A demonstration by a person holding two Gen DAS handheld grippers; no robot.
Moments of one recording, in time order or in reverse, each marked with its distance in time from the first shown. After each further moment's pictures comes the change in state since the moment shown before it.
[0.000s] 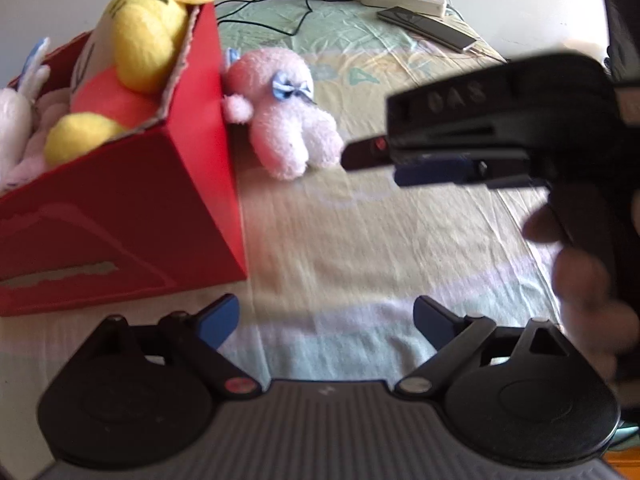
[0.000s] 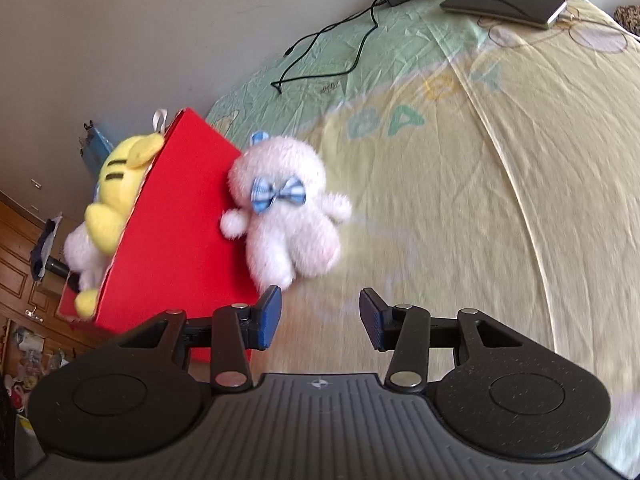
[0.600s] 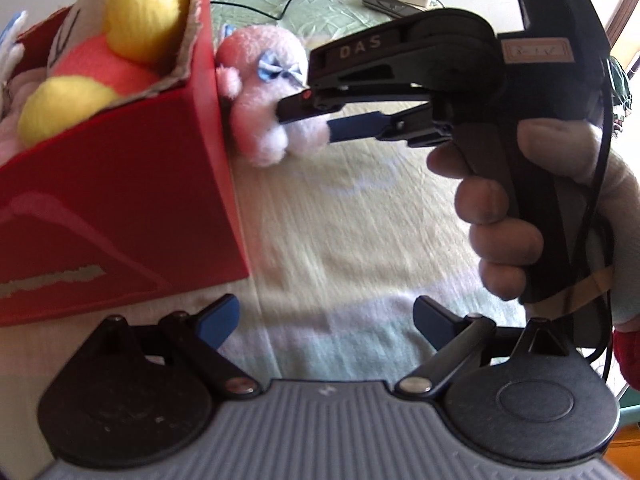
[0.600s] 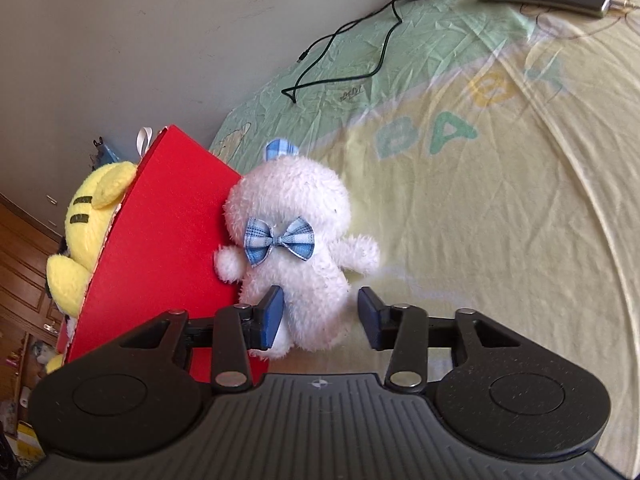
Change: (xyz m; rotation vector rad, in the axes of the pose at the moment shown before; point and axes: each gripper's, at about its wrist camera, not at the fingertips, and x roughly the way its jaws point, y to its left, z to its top) left arm 0.014 0.024 0.000 0.012 0.031 -0.102; right arm 0.057 0.004 0.020 0.035 -0.009 0.098
